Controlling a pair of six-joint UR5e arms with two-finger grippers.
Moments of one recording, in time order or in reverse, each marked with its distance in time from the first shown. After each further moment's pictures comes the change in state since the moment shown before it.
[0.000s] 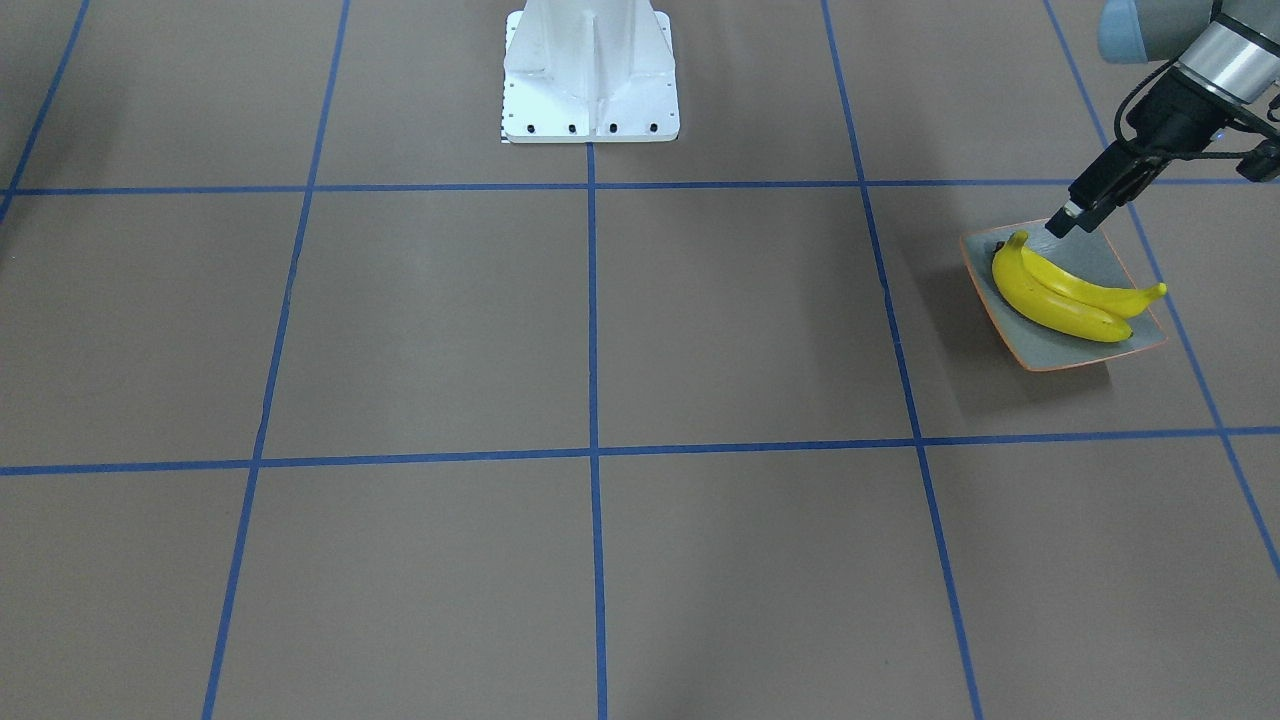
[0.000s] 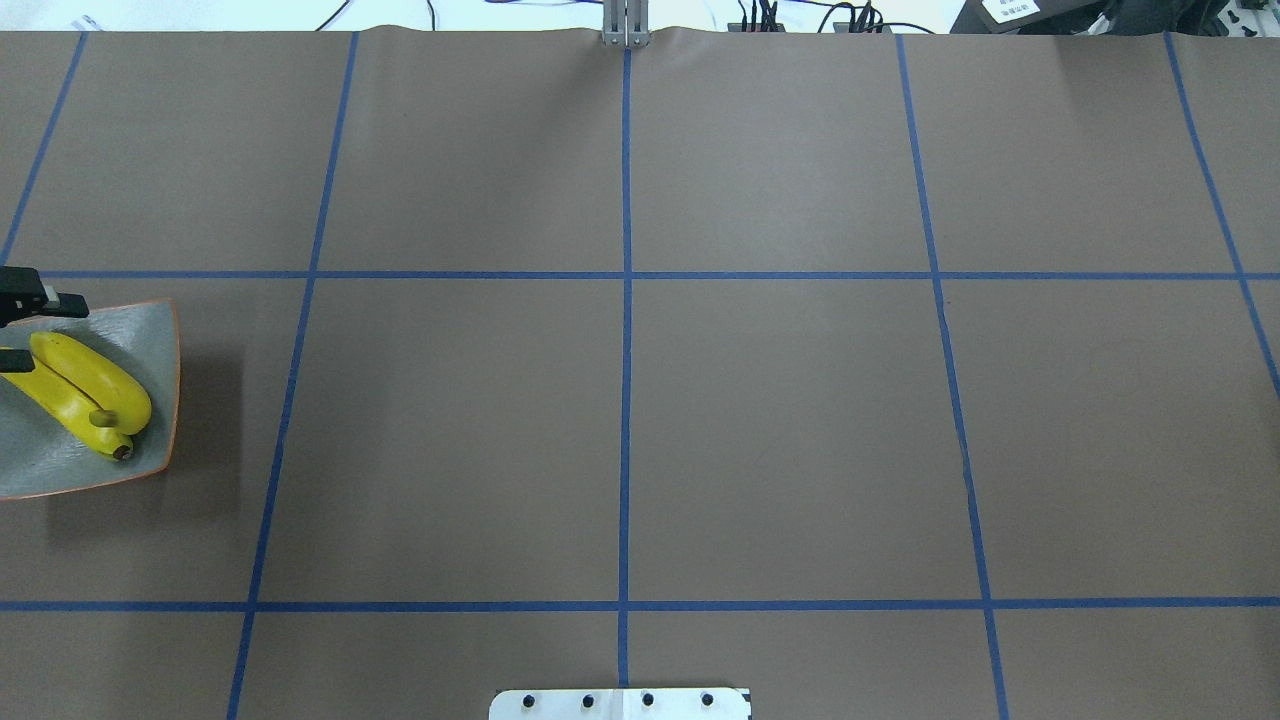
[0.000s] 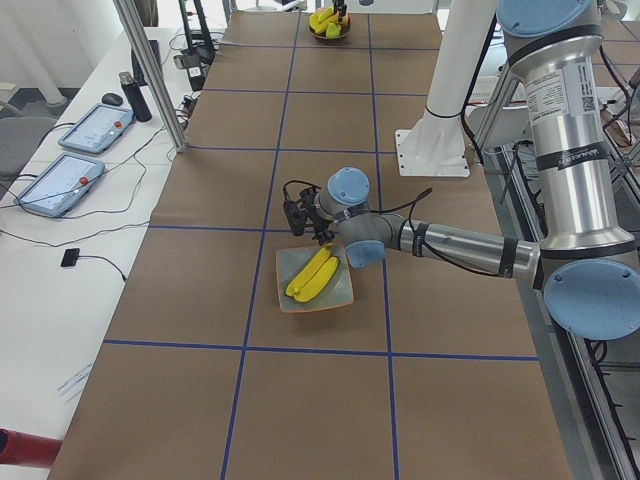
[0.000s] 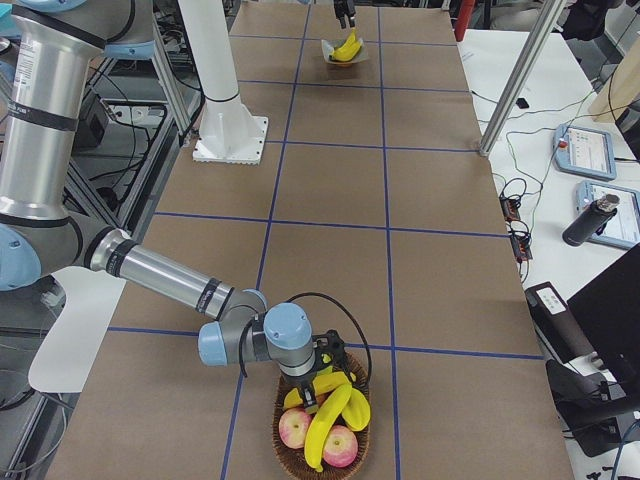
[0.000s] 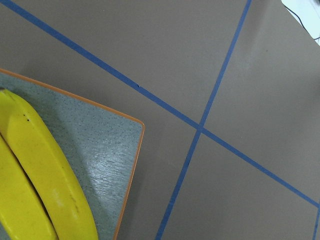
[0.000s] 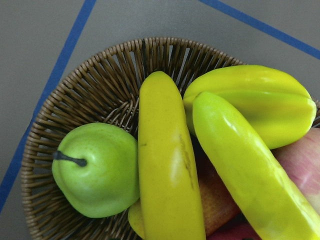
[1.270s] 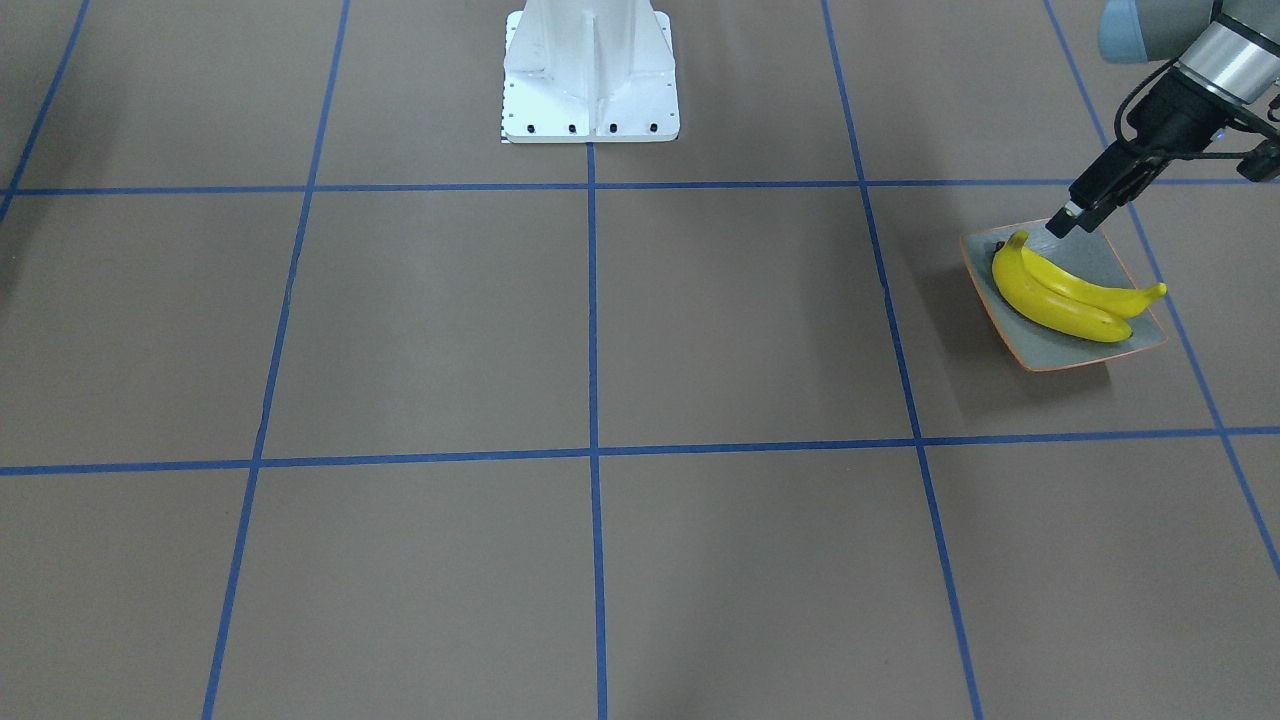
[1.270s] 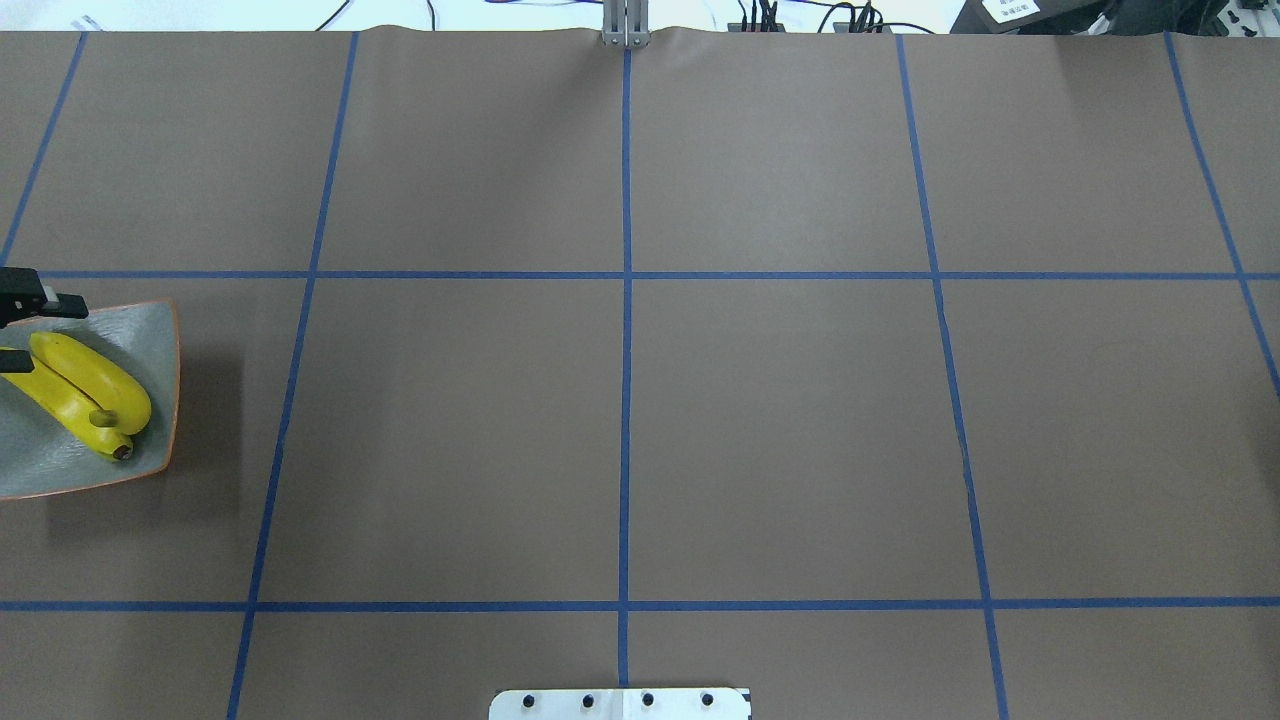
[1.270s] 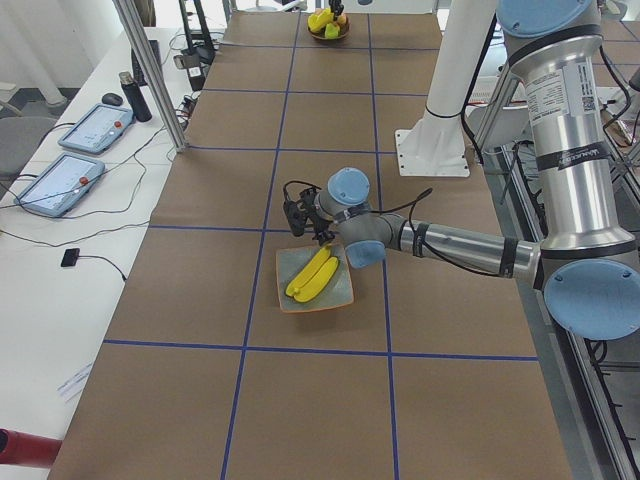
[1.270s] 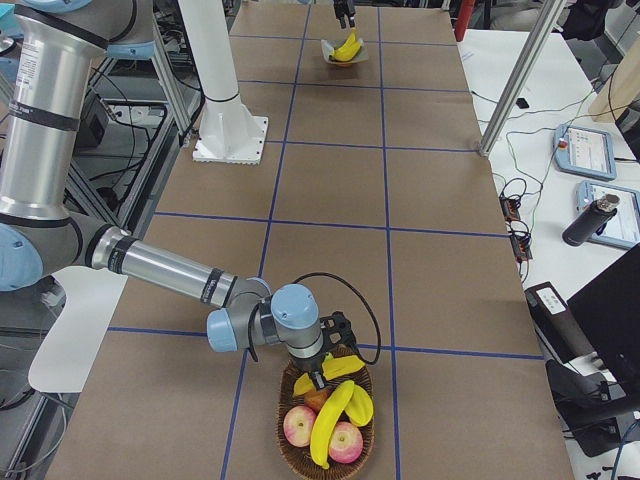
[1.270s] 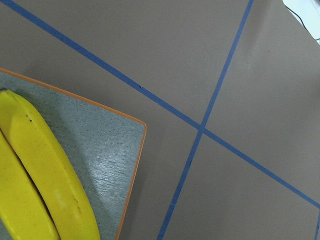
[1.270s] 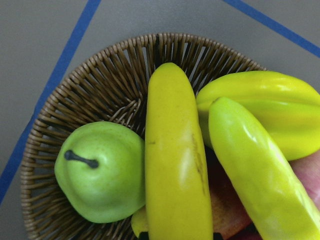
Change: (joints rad) left arm 0.000 0.001 0.000 0.000 0.000 0.000; right arm -0.017 -0.003 0.087 -0.010 0.007 -0.011
